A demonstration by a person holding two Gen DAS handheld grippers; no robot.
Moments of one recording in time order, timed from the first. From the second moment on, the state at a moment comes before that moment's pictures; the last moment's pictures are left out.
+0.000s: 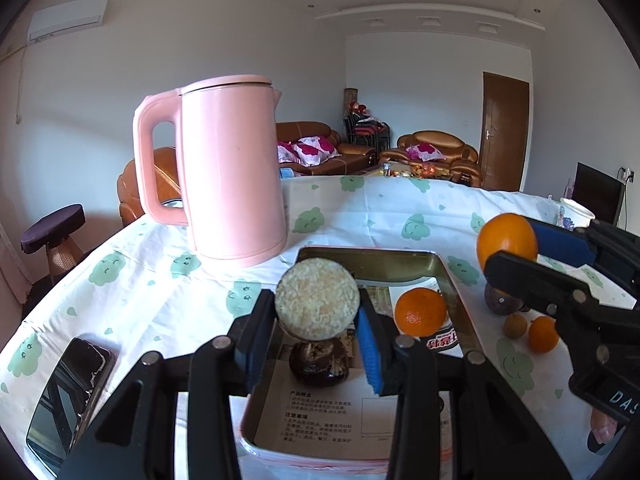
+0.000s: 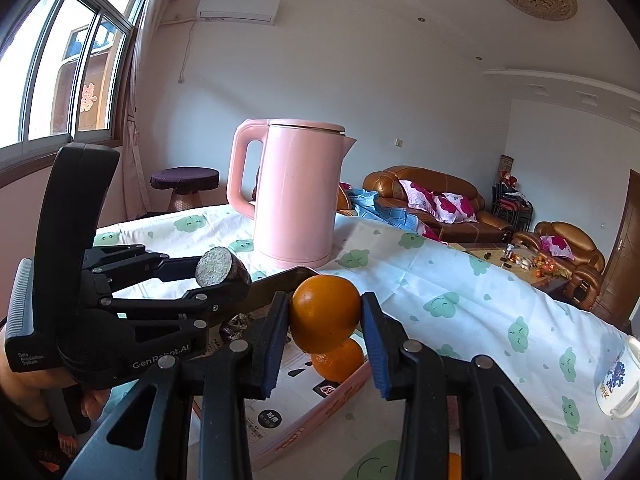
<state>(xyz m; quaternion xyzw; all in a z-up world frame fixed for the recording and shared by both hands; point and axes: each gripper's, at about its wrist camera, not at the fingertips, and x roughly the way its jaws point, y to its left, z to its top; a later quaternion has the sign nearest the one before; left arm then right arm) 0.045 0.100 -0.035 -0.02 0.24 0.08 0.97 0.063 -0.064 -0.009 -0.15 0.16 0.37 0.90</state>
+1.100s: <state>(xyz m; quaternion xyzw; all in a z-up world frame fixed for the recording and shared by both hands) 0.069 0.102 -0.049 -0.01 0.30 0.07 0.95 0.079 -0.038 -0.048 -0.17 0.26 0.37 0.87</state>
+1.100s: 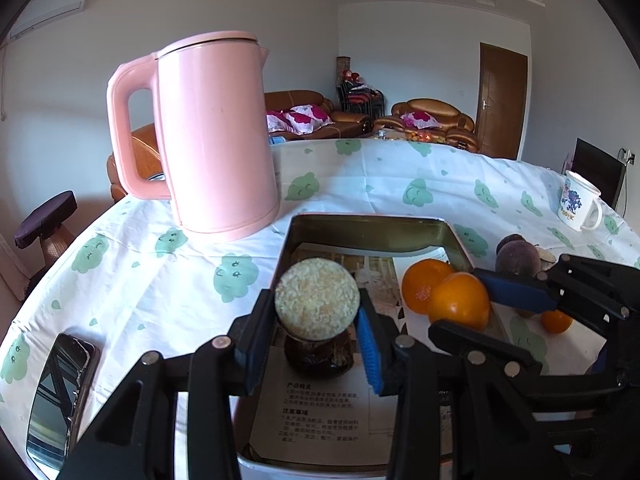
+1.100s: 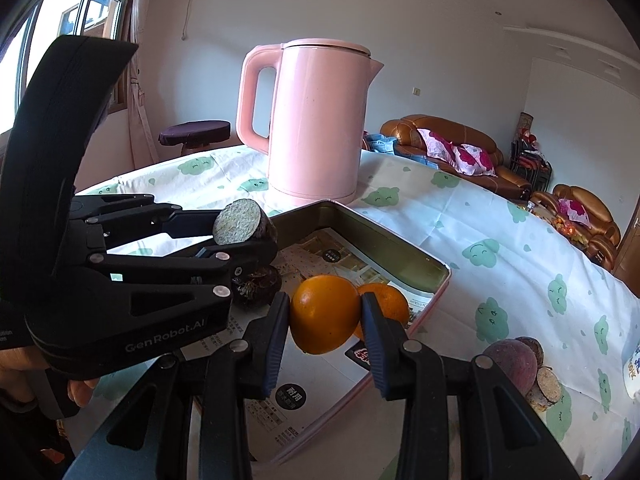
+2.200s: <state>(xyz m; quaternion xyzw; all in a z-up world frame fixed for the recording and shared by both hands) 0.042 0.062 -0.014 -0.01 0.22 0.06 0.97 0.071 -0.132 -0.020 -0.13 0.23 0.28 0.92</state>
